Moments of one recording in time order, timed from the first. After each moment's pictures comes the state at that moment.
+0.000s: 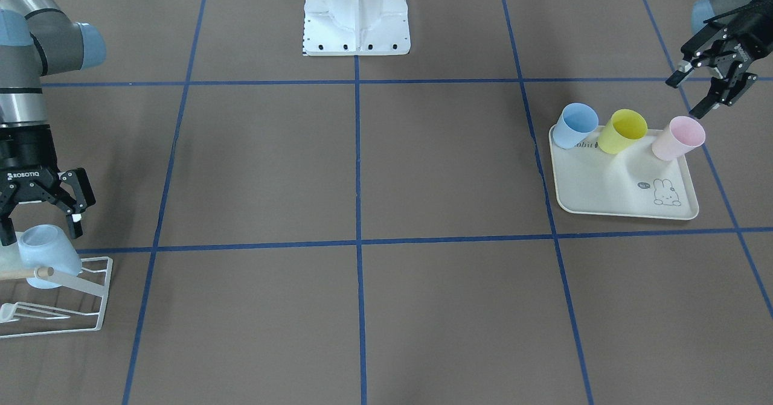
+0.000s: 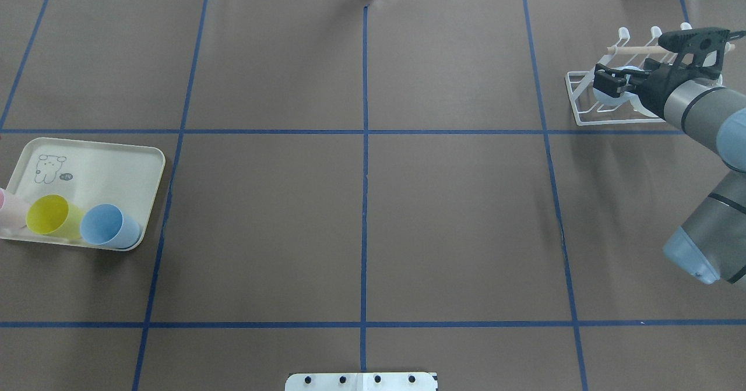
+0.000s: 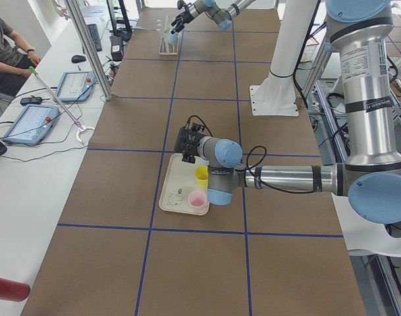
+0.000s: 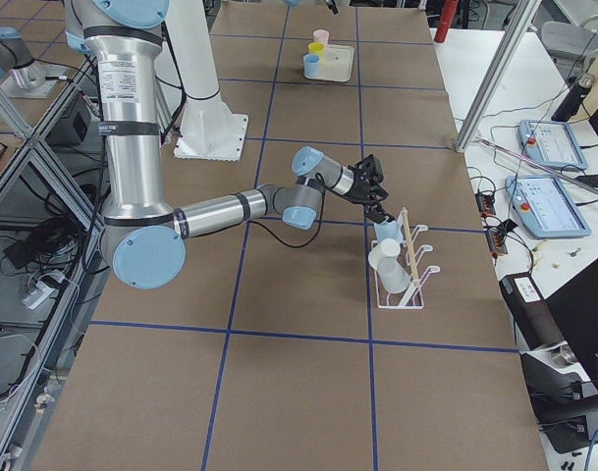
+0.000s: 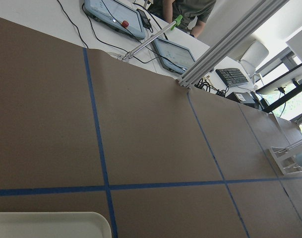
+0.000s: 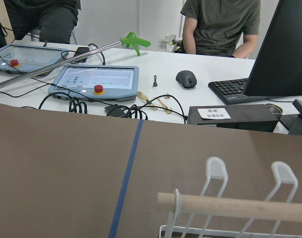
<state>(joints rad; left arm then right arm) -1.17 -1.37 -1.66 -3.27 -2.19 -1.26 0.86 -1.53 1.72 -0.60 1.39 0.88</state>
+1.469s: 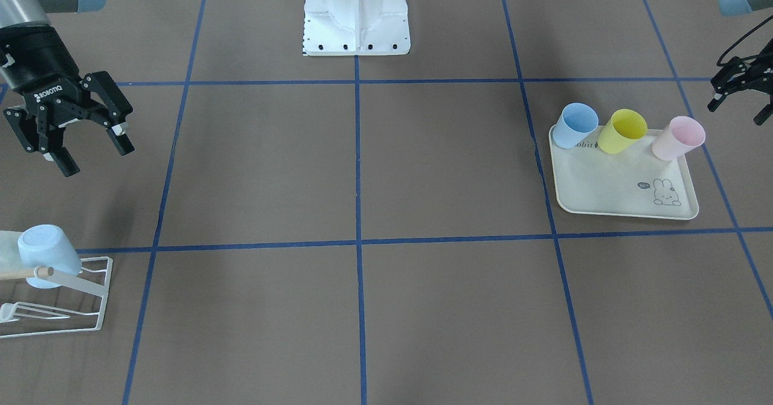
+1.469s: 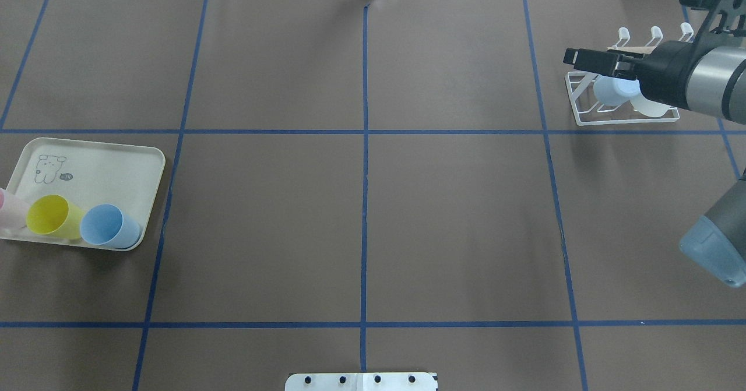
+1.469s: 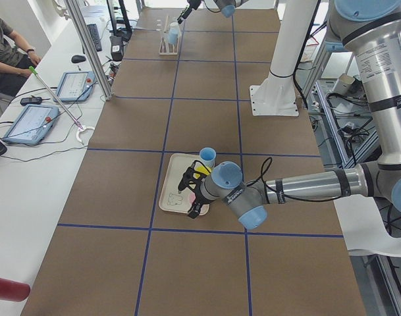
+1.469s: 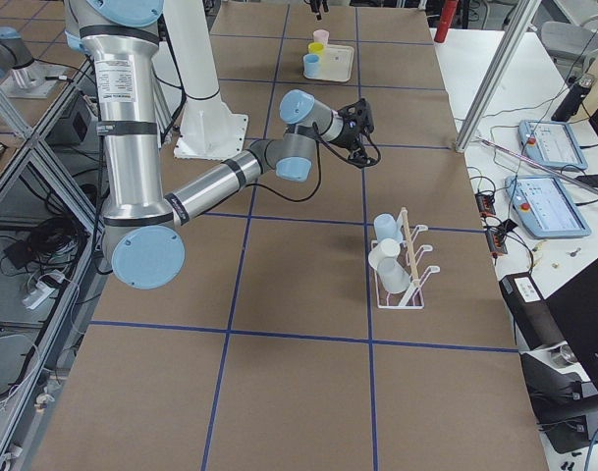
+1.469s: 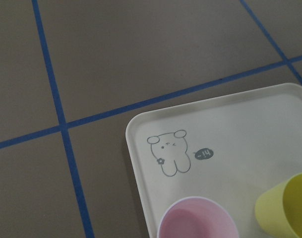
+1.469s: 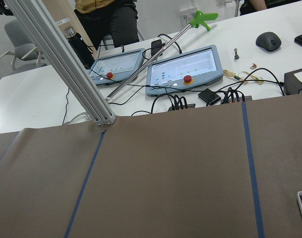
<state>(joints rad) -1.25 -1.24 -1.66 -2.57 -2.23 -0.36 0.90 -1.50 2.01 -0.75 1.69 1.13</state>
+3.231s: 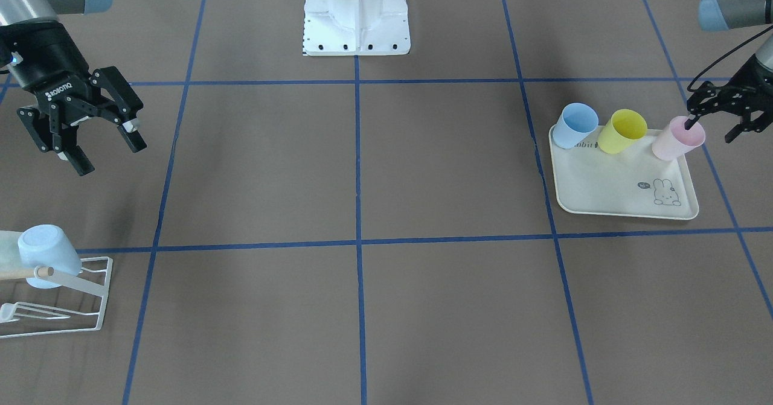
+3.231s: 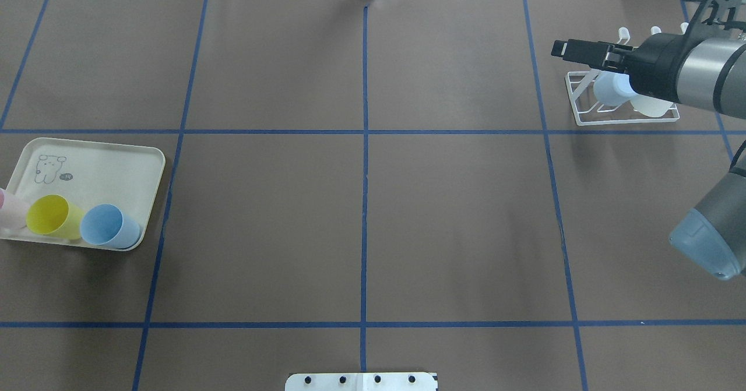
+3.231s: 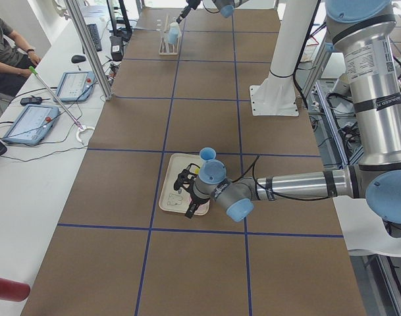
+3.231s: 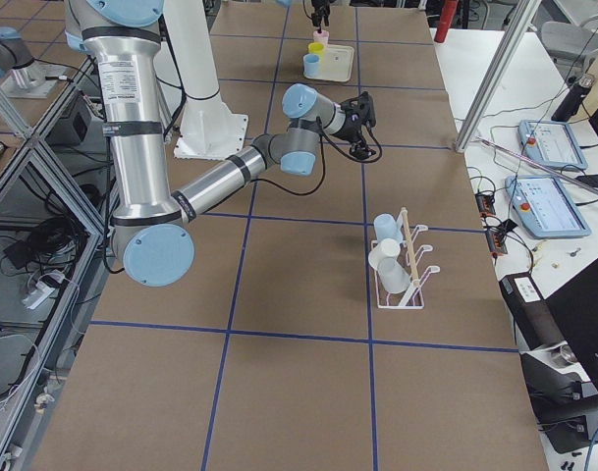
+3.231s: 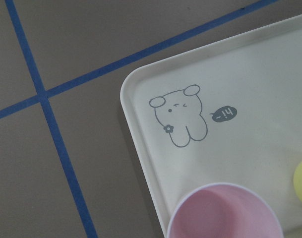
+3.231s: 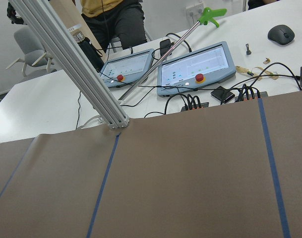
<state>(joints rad) -1.13 -1.30 -1.61 -2.50 -2.19 -0.32 0.90 -1.47 2.00 -0.74 1.70 1.17</state>
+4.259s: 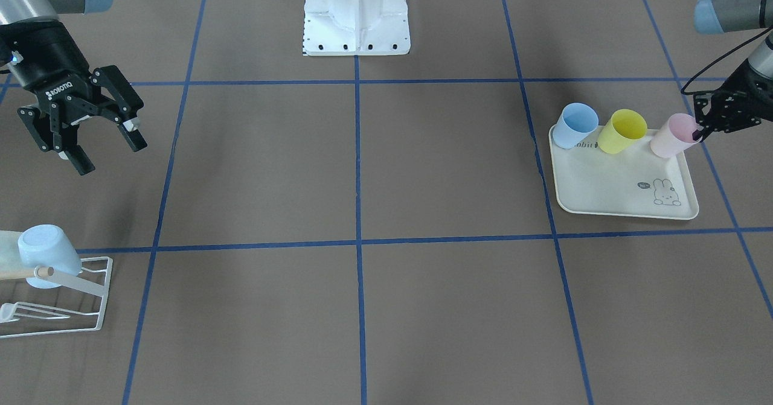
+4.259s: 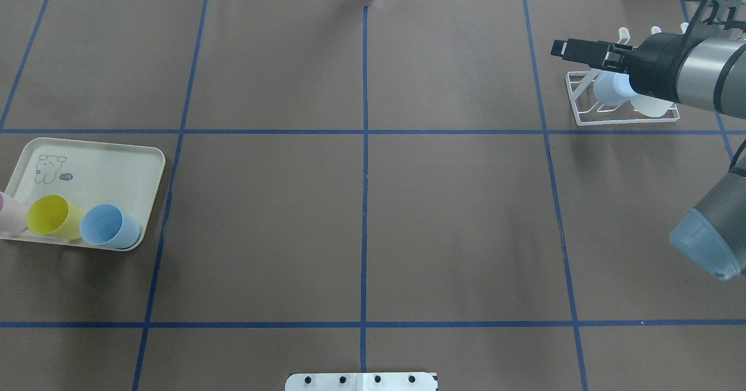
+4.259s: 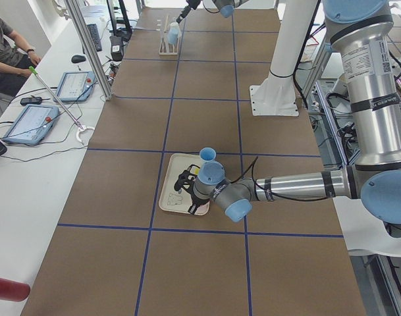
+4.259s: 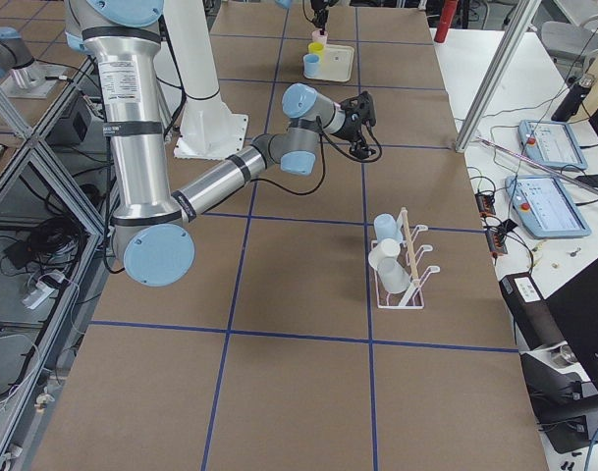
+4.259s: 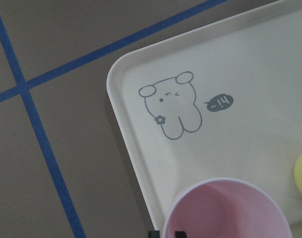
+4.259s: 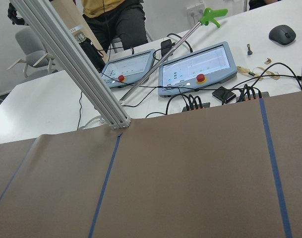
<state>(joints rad) -1.12 -1.30 -1.60 -2.50 -2.19 -0.31 0.90 -1.46 2.00 -0.74 1.70 1.17</state>
